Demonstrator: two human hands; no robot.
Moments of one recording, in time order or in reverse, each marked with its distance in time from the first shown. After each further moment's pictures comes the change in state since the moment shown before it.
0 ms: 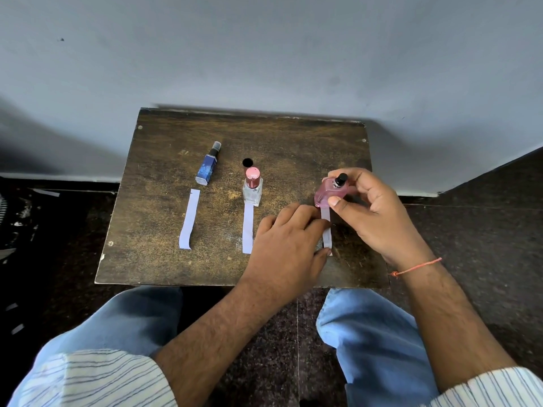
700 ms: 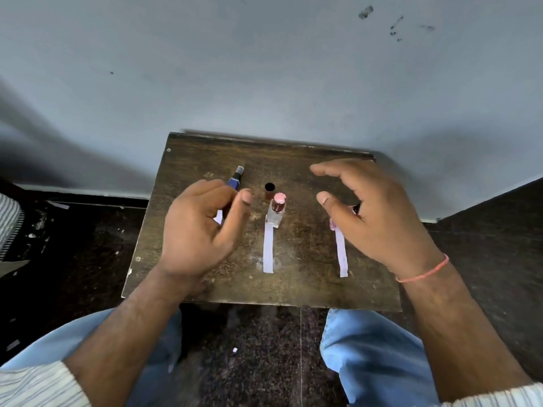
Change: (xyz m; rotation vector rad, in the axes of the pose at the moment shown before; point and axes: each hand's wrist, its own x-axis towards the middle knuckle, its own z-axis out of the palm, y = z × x) left_hand -0.022 -0.115 -0.096 -0.395 0.580 -0.035; right_hand 0.012 -0.083 0.027 -0.599 0.034 -0.487
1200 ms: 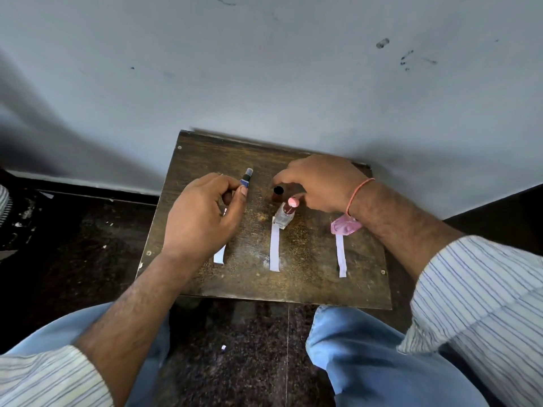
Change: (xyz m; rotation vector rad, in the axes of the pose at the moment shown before) left_hand 0.006 -0.024 -0.016 0.076 -0.054 -0.209; right_hand 0.104 -0.030 0.038 -0.580 -0.675 -0.138
